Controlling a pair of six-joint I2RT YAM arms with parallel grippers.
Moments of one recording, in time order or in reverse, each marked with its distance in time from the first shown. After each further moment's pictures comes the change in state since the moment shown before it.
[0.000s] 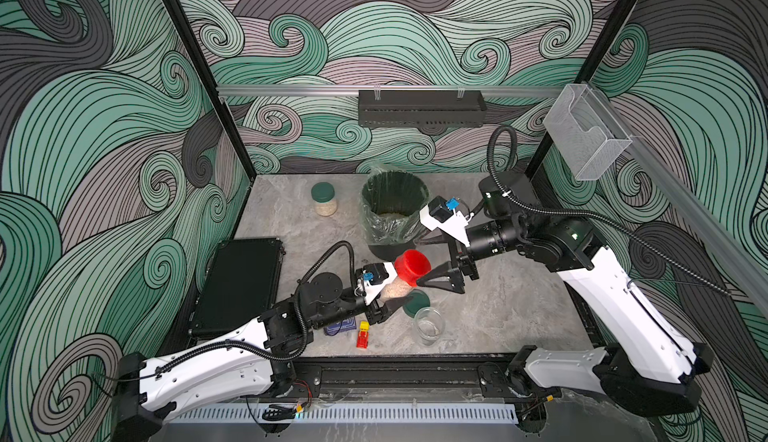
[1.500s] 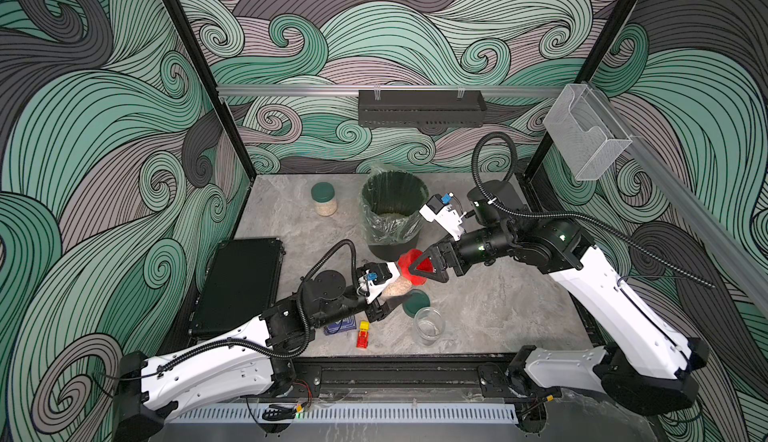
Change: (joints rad) left arm 0.005 0.017 0.020 -0.038 -0.022 0.059; right arm 0.041 0.010 -0.083 -0.038 0.149 0.491
